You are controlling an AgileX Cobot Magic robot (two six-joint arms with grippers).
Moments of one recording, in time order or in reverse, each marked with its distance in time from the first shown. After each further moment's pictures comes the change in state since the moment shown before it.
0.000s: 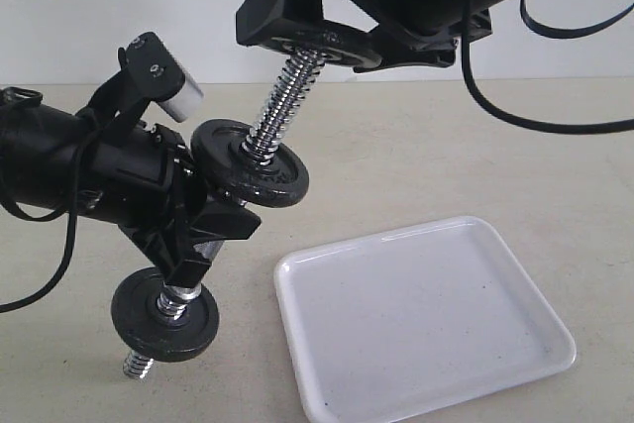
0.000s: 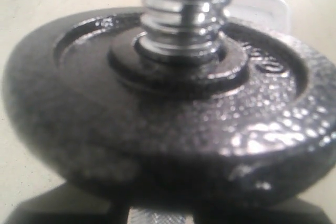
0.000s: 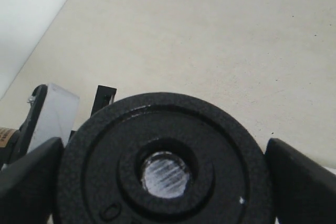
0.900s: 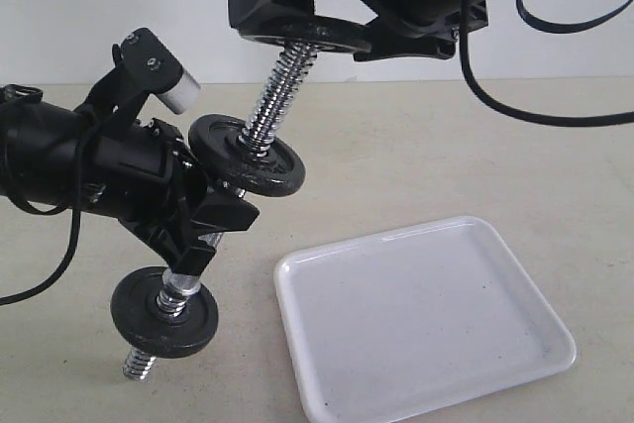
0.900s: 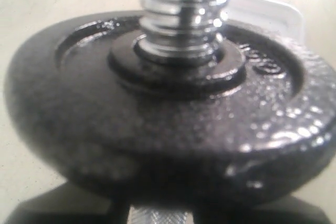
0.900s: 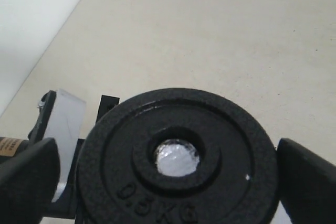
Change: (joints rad) left arm 0.000 0.000 0.000 -0.023 -0.033 -0.028; right arm 0.000 0.000 0.000 0.021 -0.043 -0.019
